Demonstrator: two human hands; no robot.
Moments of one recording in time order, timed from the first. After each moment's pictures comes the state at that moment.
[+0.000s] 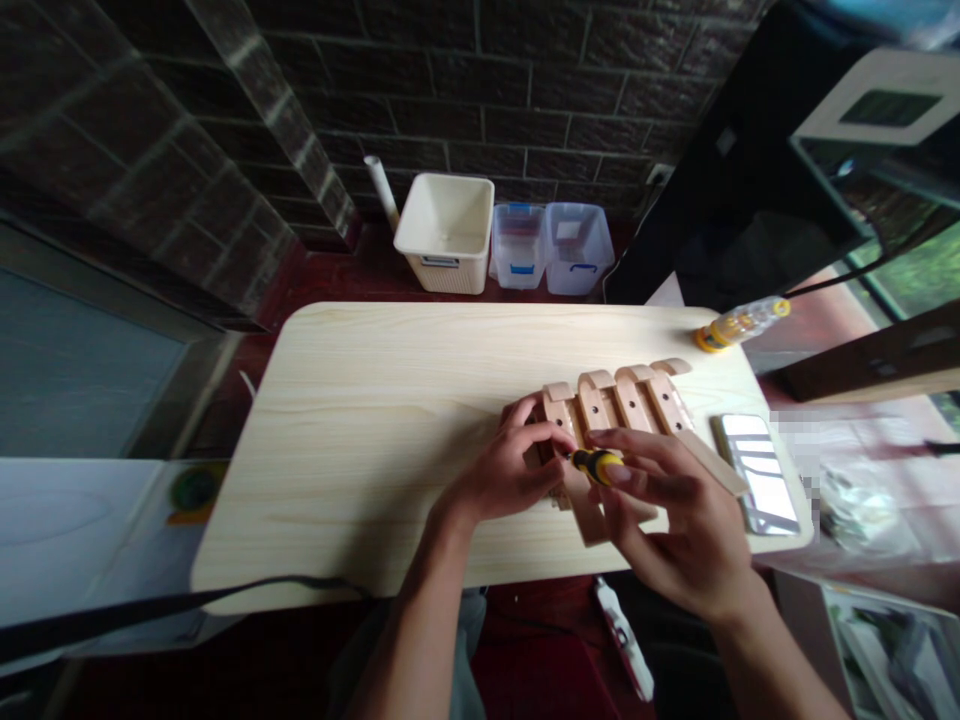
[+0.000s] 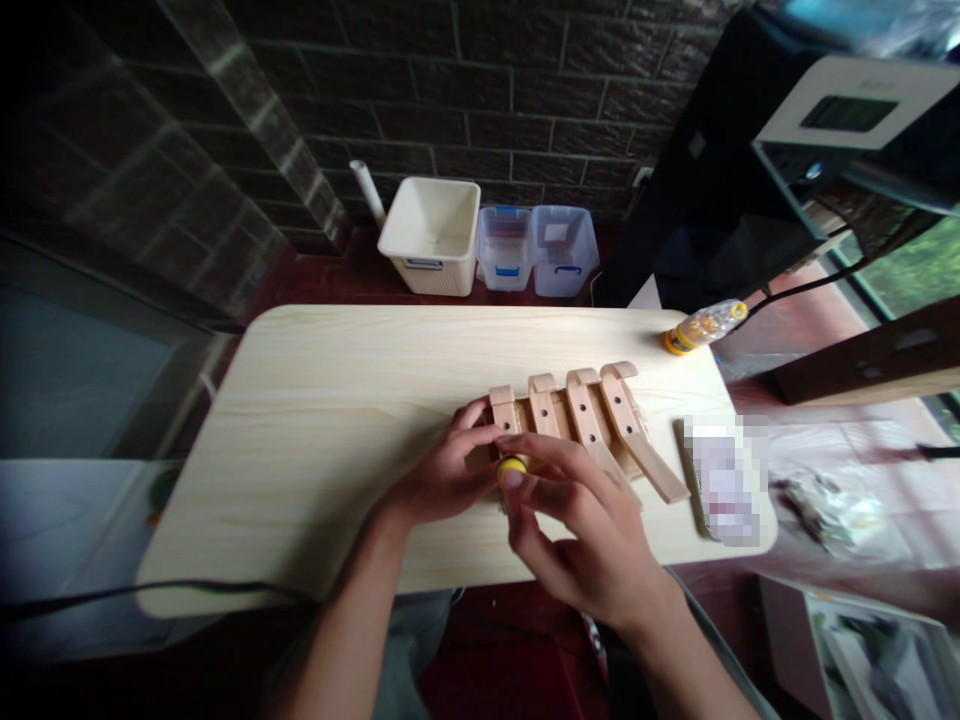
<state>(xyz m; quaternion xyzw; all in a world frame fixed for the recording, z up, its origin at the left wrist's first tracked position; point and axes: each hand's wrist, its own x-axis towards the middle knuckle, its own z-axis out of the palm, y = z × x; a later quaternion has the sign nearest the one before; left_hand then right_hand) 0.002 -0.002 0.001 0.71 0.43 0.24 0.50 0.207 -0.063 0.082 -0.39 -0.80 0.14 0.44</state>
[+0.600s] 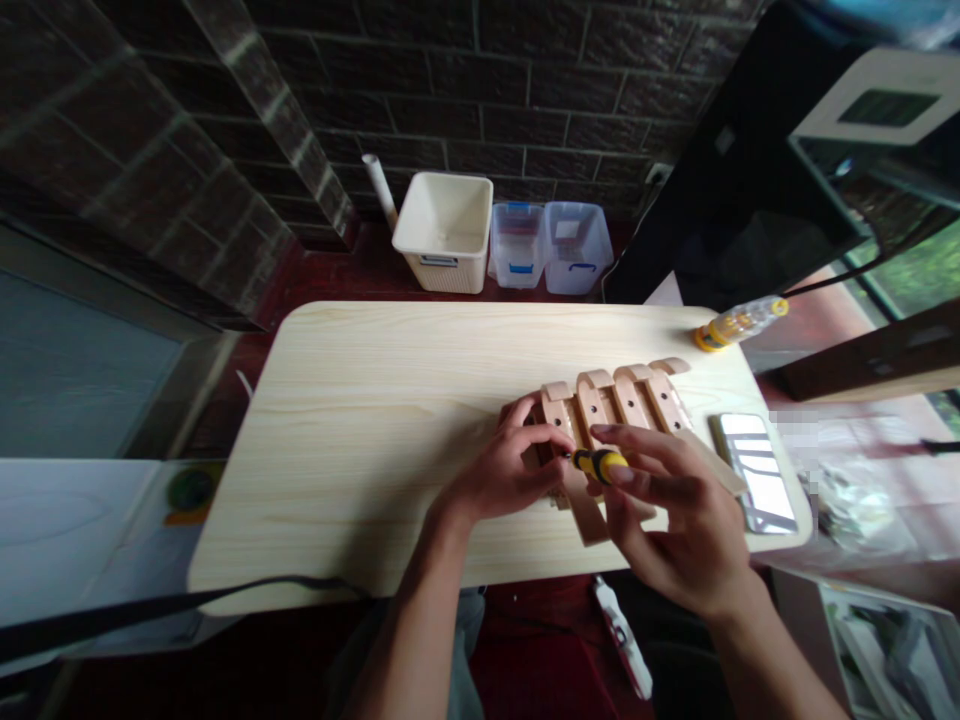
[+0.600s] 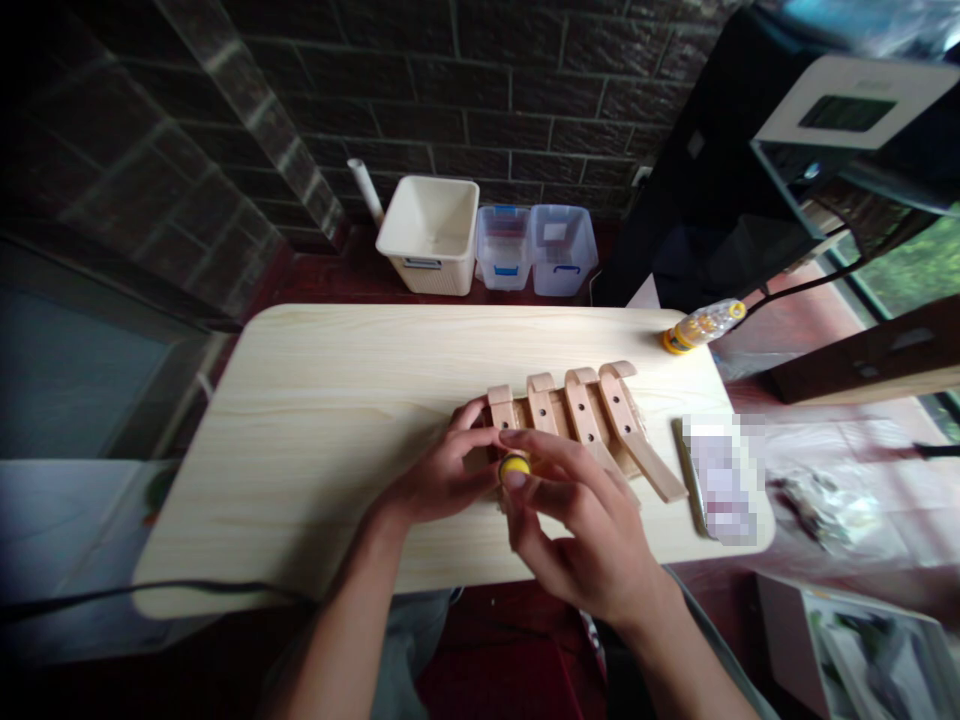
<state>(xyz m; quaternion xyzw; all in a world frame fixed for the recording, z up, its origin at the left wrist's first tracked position) 0.002 -0.001 0.007 0.72 0.42 0.24 0.51 0.207 -0.064 0.081 -0.39 -0.80 0.13 0.44</state>
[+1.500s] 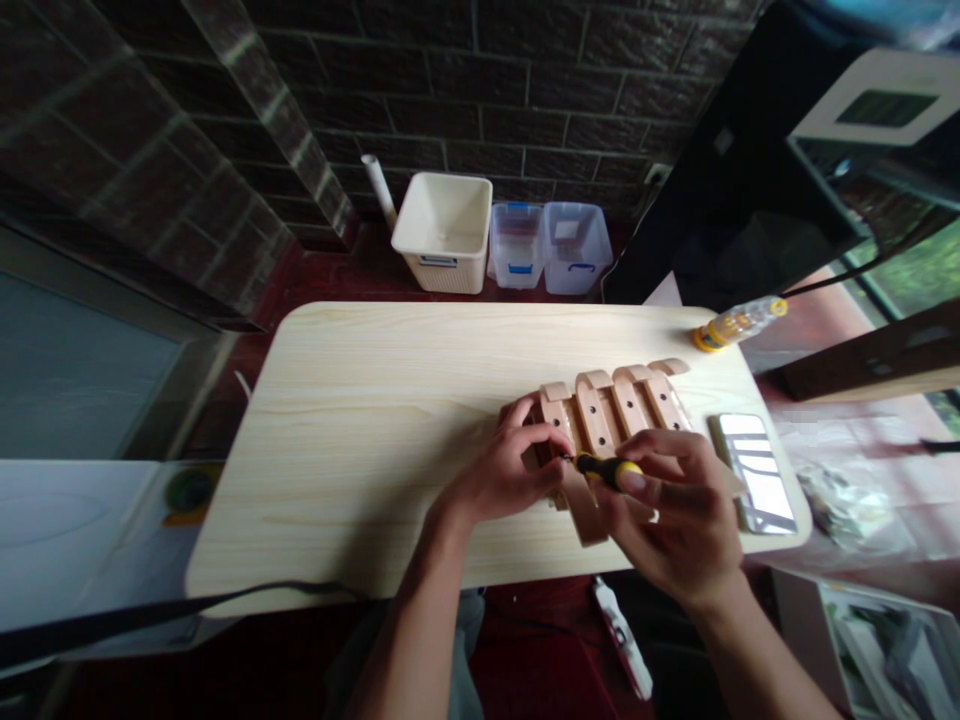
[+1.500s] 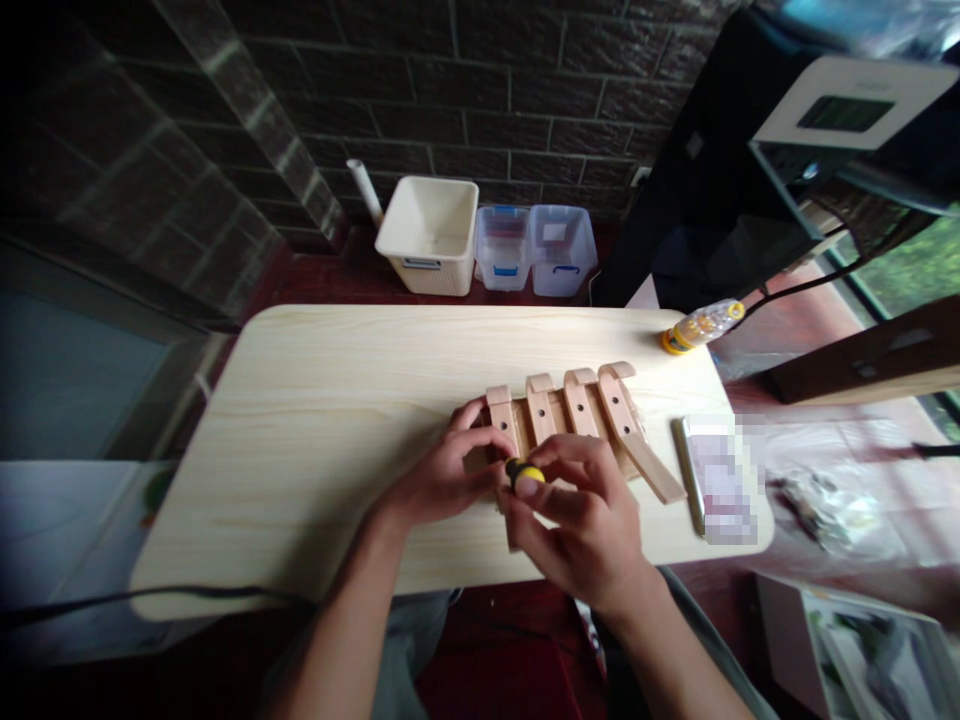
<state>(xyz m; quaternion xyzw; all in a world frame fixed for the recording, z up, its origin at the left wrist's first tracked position) 0.003 -0.001 0.010 0.71 0.43 0.23 0.51 0.205 -0.061 0.068 -0.39 -0.75 0.14 0.51</state>
